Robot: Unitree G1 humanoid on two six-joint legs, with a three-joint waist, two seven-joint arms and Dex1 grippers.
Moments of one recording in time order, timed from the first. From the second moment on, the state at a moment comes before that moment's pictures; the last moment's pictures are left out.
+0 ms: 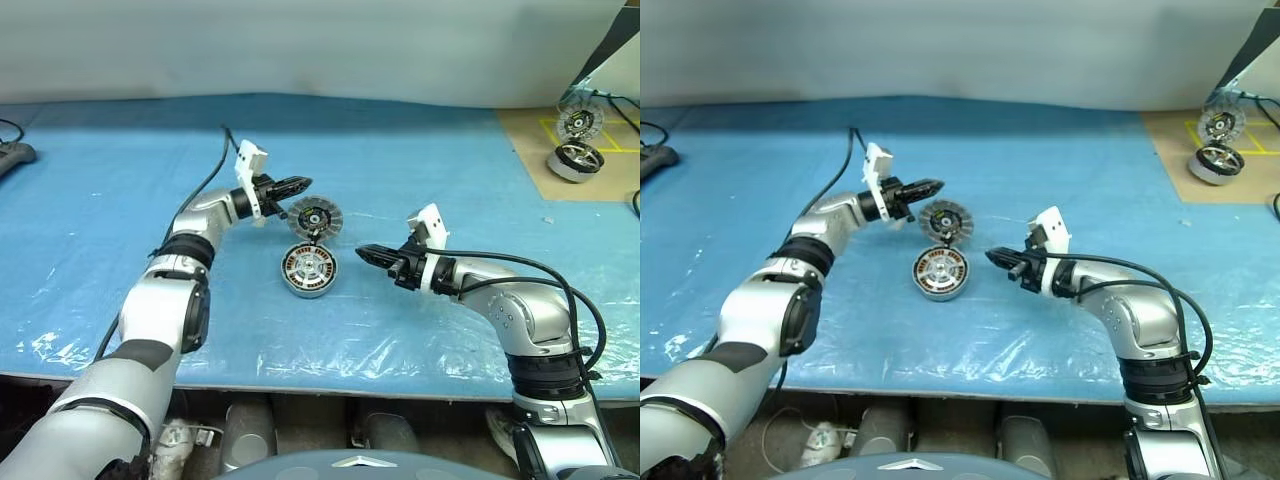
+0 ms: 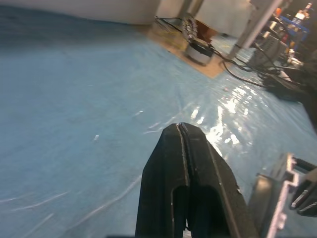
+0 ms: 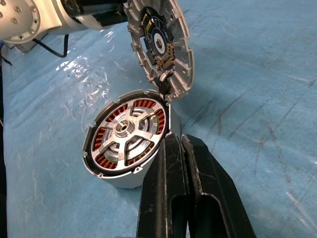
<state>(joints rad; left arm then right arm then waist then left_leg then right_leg) -1.13 0.26 0.10 1.23 -0.30 0.13 -1.20 -0.33 -0.43 -0.03 -0.24 0.52 0.93 0.70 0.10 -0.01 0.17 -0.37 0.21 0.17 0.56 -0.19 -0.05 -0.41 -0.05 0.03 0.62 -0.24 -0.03</state>
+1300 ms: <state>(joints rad) -0.93 0.34 -0.07 0.85 -0.34 0.18 -1.56 -0.33 -0.54 -0.05 -0.38 0.65 0.92 0.68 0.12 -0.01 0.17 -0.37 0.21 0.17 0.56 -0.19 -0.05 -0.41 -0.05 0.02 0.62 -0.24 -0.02</state>
